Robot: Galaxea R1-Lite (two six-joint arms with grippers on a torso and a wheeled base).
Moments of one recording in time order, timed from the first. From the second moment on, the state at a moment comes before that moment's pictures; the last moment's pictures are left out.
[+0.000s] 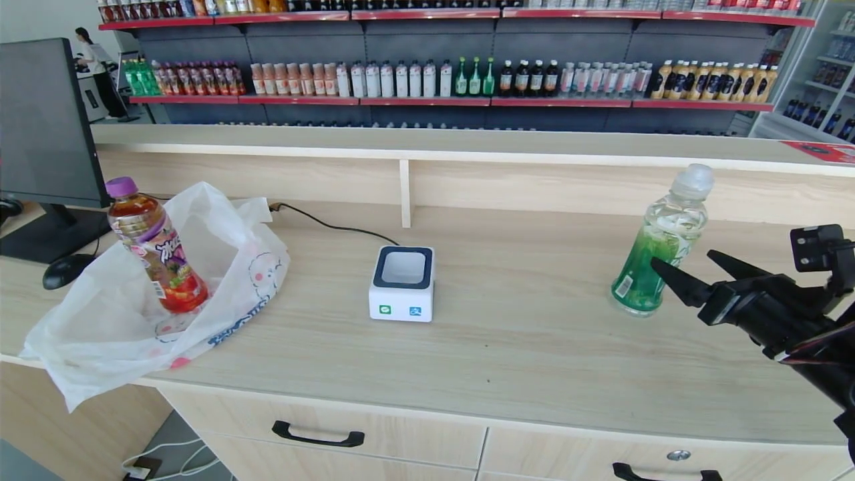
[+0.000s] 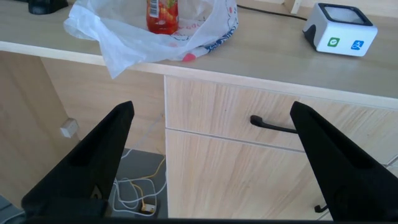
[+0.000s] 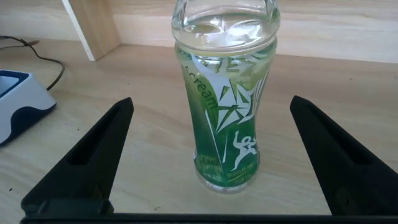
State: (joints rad) left arm 0.00 0.00 0.00 -0.01 0.00 -0.01; right arm -0.05 1.77 -0.31 -1.57 0.31 0.07
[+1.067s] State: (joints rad) left arm 0.00 0.00 0.00 -0.01 0.00 -0.01; right arm -0.03 2.00 -0.57 -1.57 0.31 0.08
